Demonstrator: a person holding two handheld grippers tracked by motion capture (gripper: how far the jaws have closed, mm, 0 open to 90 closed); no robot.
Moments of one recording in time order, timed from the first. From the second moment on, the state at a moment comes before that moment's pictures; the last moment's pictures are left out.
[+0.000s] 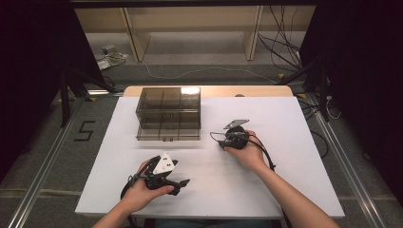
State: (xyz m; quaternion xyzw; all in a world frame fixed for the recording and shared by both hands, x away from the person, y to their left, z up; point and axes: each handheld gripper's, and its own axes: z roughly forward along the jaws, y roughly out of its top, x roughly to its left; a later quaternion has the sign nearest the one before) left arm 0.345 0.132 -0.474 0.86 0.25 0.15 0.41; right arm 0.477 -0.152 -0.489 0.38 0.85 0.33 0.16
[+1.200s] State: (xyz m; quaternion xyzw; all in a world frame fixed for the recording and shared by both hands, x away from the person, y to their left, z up) left arm 0.343 0.129 -0.474 0.86 0.25 0.15 0.41; right arm 0.482 -0.165 -0.492 0.42 0.82 0.36 0.14
